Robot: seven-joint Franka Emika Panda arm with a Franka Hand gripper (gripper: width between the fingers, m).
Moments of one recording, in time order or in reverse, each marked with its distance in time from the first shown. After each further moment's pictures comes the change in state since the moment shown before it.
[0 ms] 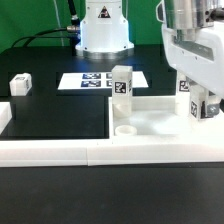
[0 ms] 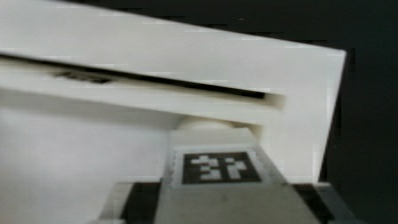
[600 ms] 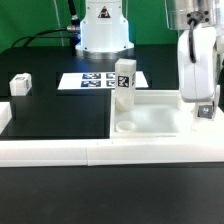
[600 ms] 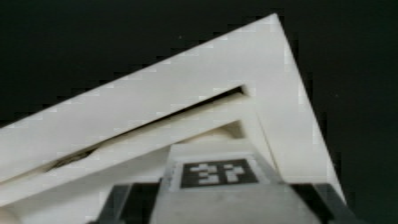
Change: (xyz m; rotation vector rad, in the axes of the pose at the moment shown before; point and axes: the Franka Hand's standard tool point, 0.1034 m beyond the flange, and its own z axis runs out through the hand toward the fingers) arm -0.002 -0.001 0.000 0.012 -0.009 0.399
